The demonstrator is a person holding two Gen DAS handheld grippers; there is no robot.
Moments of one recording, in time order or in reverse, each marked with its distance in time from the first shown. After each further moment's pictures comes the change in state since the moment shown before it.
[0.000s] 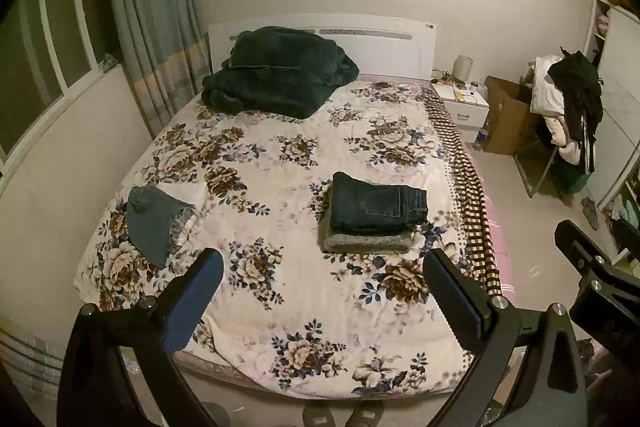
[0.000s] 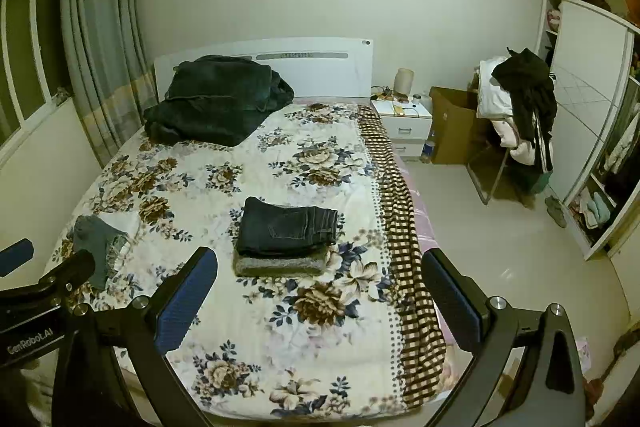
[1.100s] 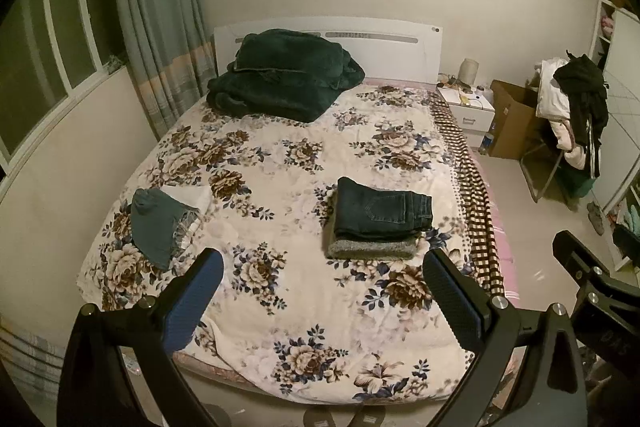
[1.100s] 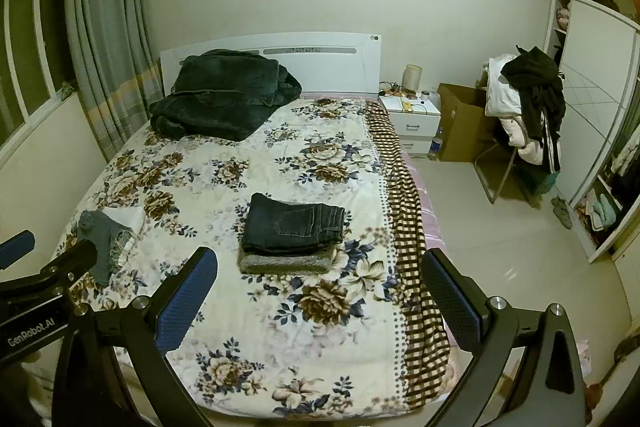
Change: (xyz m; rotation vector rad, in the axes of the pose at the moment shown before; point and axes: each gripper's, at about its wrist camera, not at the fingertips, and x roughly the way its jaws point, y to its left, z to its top) left arm 0.005 0.000 0.006 -0.003 -0.011 0.022; right arm 0.017 0.010 0.005 -0.017 0.022 0.024
